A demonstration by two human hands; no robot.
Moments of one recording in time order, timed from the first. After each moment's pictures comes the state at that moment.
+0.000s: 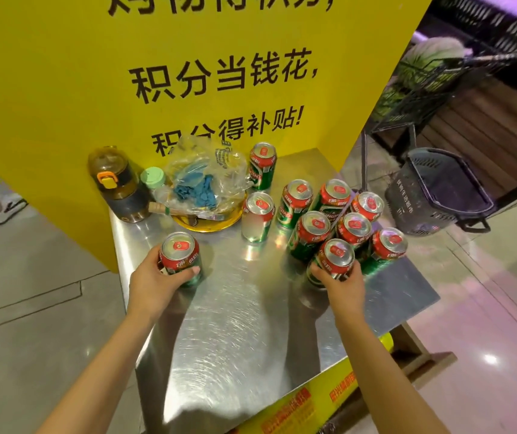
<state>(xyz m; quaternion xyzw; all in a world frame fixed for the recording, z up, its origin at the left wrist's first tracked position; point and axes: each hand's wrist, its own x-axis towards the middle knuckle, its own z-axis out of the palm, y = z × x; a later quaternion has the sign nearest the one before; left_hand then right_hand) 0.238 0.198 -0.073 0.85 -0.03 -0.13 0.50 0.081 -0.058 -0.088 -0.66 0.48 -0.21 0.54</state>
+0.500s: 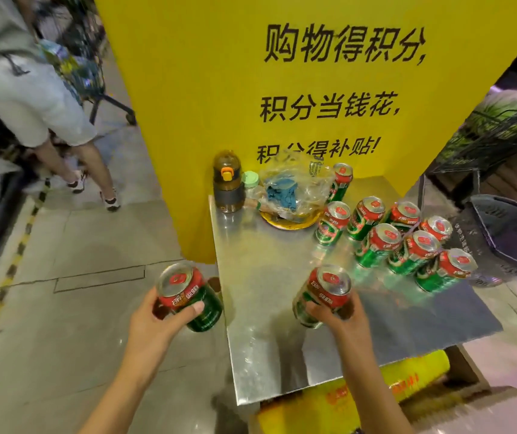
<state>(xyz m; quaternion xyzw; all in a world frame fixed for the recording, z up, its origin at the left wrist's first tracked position) 0.127 0.370 0.001 0.75 0.05 -0.11 0.65 0.048 0.114 -0.021 -0.65 0.27 -0.13 0.70</state>
